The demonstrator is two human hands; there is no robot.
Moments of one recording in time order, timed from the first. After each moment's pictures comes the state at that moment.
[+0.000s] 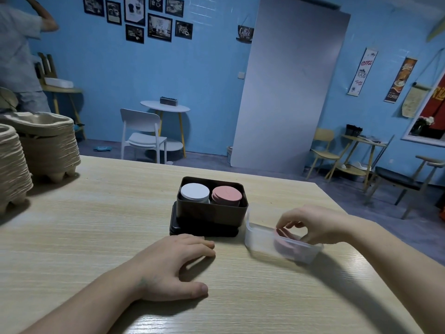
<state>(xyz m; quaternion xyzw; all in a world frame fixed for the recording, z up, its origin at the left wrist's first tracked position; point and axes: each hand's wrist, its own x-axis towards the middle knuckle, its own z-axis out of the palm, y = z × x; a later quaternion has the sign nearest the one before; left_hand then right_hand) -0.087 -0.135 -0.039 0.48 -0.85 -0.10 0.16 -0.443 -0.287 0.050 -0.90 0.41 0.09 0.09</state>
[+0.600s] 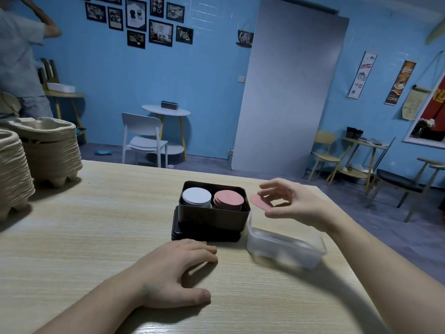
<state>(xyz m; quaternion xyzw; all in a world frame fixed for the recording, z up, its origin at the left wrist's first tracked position) -0.087 -0.133 -0.036 0.48 -0.85 -0.10 0.16 -0.395 -0.287 0.061 -0.81 0.40 -0.26 0.35</state>
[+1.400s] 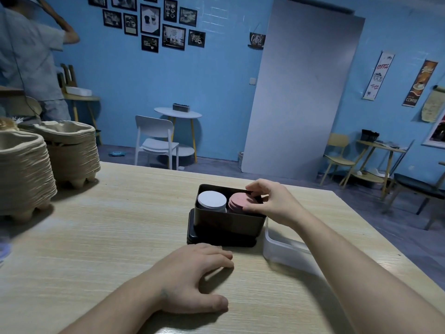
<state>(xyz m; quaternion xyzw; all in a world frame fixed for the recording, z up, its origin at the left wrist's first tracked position) -0.089 -0.130 -0.027 0.48 -0.85 -0.11 0.16 -0.312 -0.322 0.028 -0.83 0.41 -0.30 0.21</state>
